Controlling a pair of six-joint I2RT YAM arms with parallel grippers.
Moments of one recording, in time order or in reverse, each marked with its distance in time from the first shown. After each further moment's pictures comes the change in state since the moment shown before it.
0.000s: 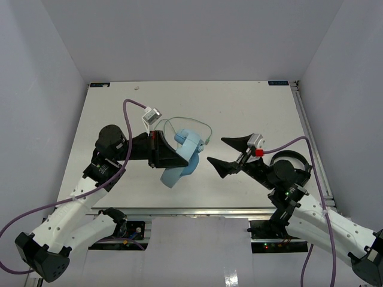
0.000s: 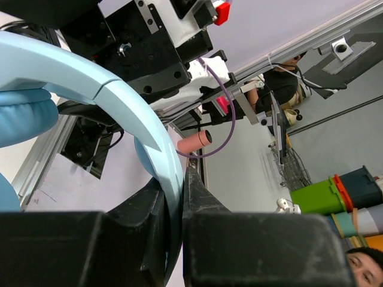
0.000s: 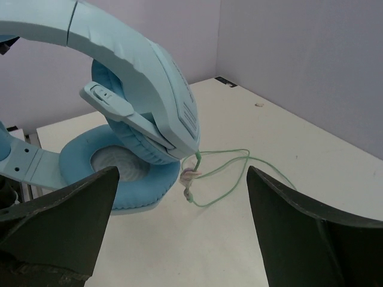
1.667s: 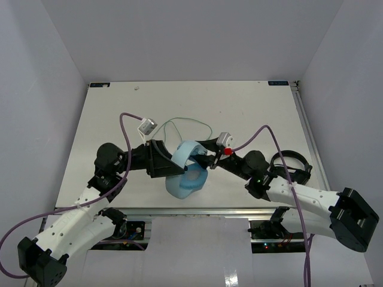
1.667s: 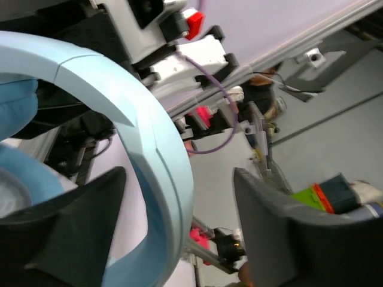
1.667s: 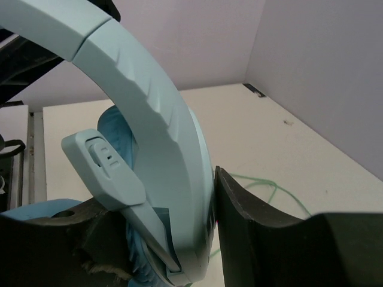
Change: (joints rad) left arm 0.001 -0.101 -0.261 0.374 -0.039 -0.231; right arm 0.071 0.449 0.054 0.403 -0.084 -0.100
